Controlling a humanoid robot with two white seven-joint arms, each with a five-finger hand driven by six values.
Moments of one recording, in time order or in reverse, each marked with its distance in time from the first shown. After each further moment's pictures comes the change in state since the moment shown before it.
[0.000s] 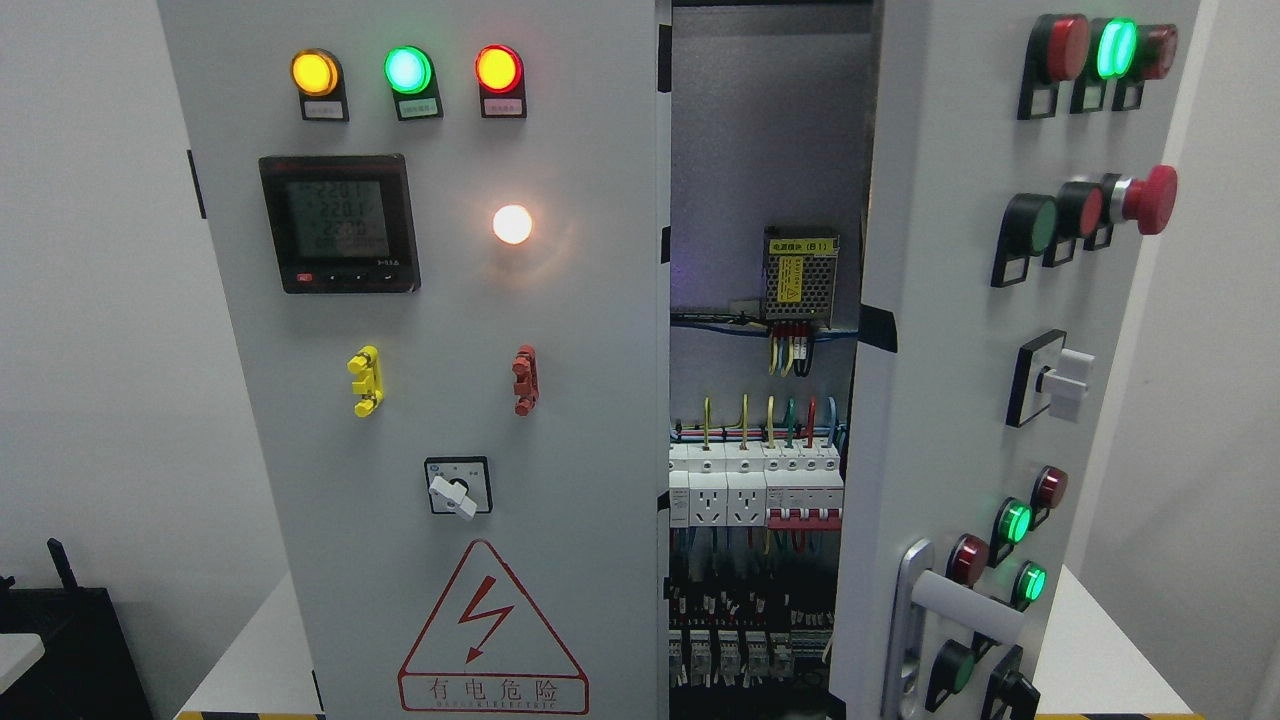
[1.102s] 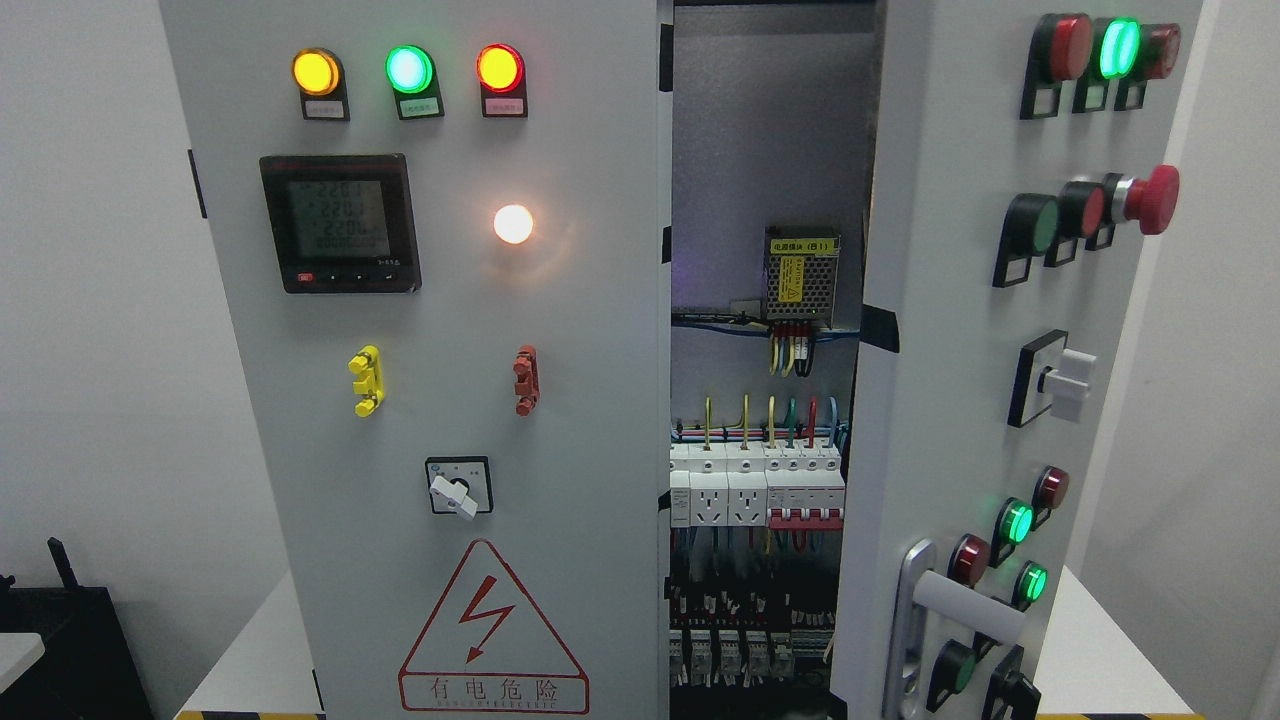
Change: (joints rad) left arm 0.058 0.623 0.302 -0.807 0.714 -0.284 -0.055; right arm 0.000 0.000 0.000 0.000 0.000 0.000 -0.001
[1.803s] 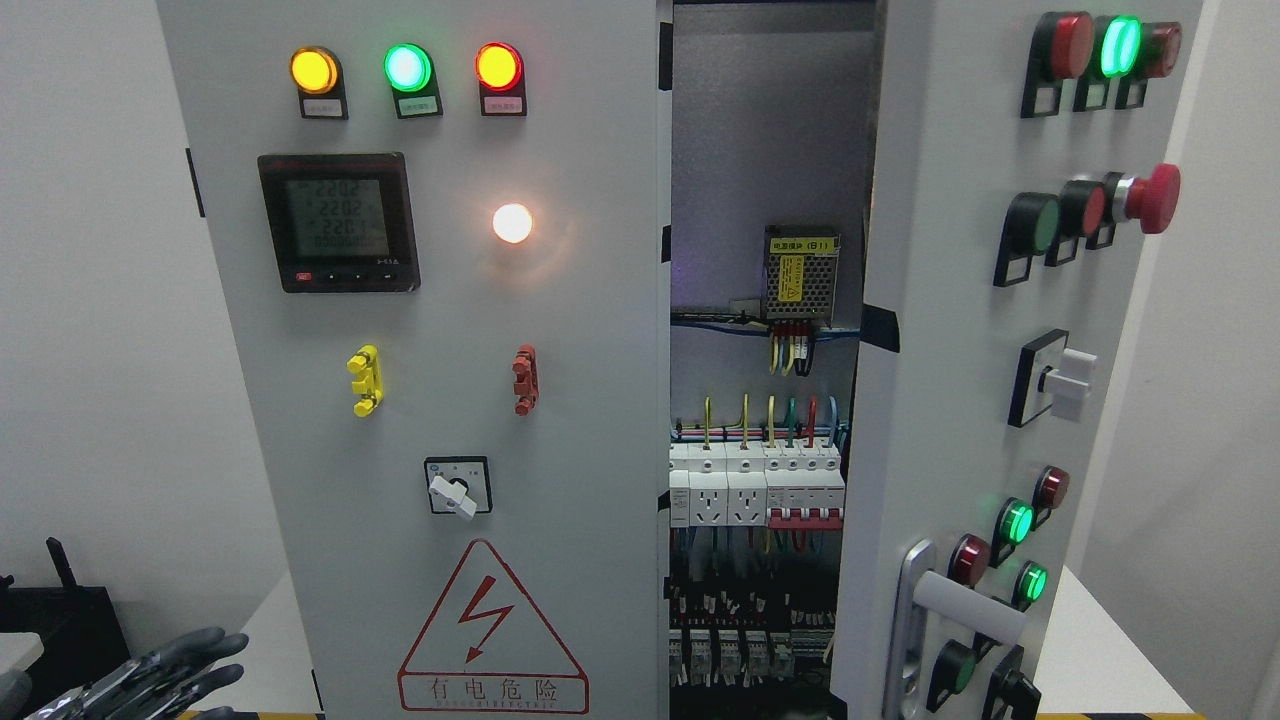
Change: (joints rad) left arm -0.310 0.323 0.088 -0.163 0.408 0.377 -0.389; right arm 0.000 0.000 0.000 0.000 0.000 0.000 0.000
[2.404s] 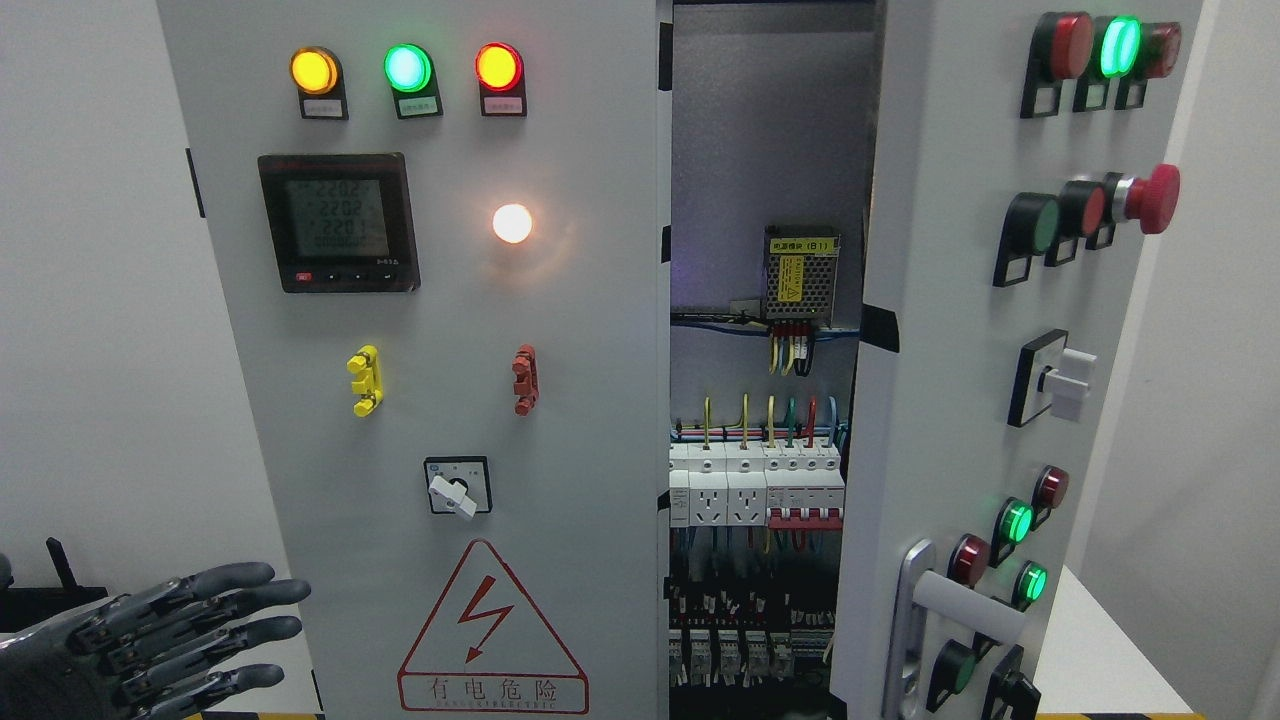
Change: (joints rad) left arm -0.135 0.133 0.020 -0.045 0.239 0.161 -0.193; right arm 0.000 0.000 0.000 0.000 0.000 0.000 0.000
